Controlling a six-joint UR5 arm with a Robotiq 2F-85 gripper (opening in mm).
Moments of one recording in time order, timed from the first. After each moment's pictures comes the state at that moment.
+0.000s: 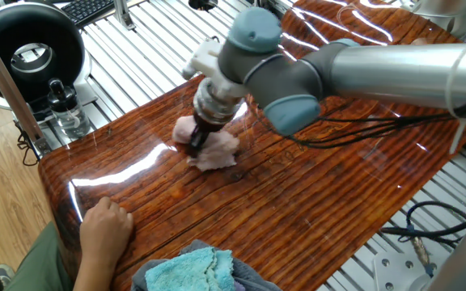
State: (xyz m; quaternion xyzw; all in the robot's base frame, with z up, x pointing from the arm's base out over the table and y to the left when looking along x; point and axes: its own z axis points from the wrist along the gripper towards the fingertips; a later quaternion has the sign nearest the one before) arm 0.591 0.092 -0.004 -0.25 0.95 0.01 0.19
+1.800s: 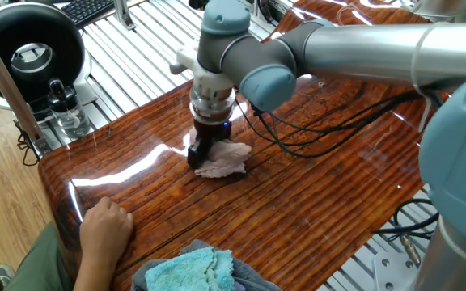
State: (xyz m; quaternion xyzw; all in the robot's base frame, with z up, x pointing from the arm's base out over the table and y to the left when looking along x) arm 0.568 0.125 -0.028 -0.09 0.99 0.09 0.05
